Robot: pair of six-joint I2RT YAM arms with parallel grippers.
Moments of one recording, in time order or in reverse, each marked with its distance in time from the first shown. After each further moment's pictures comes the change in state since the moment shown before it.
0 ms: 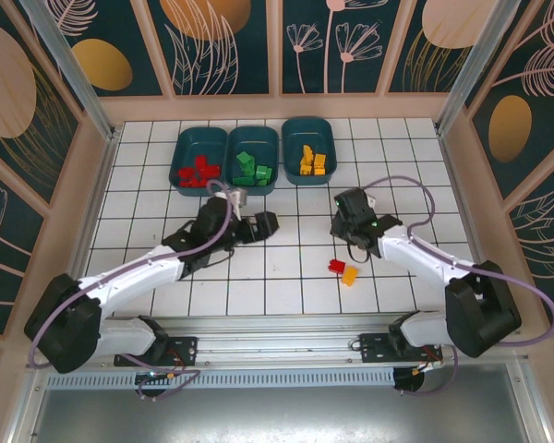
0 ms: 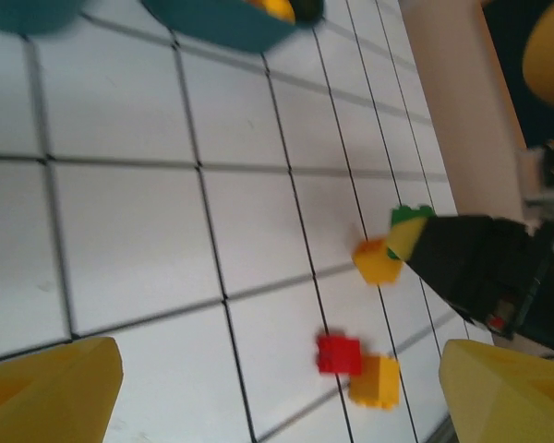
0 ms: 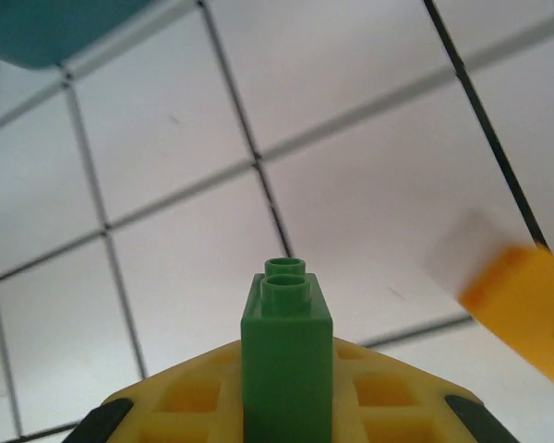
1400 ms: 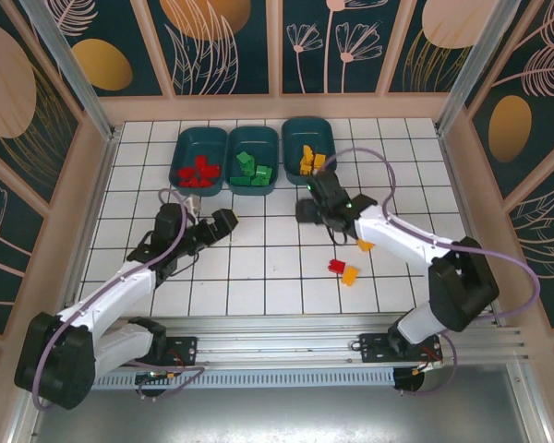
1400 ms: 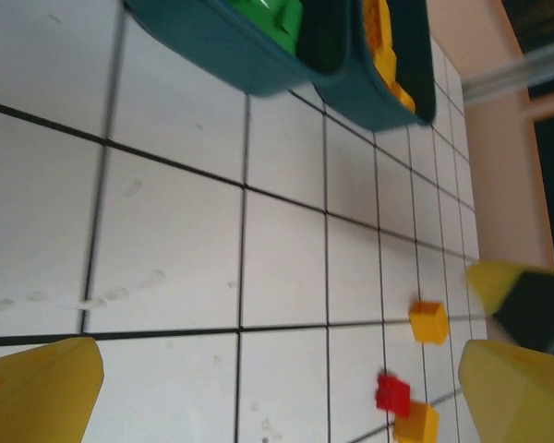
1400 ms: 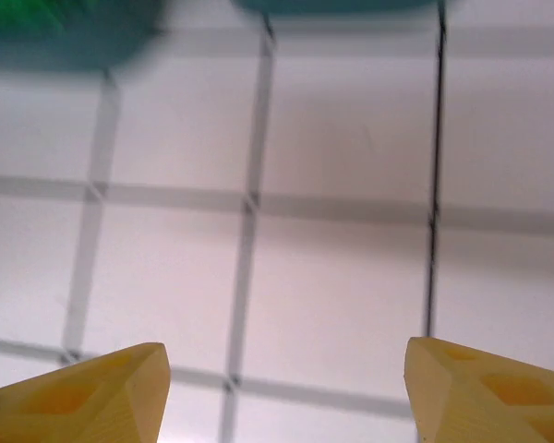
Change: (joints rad) left arm 0.258 -0.156 -0.195 -0.016 0.163 -0.032; right arm 0.133 0.132 0.173 -0.098 -0.023 -0.309
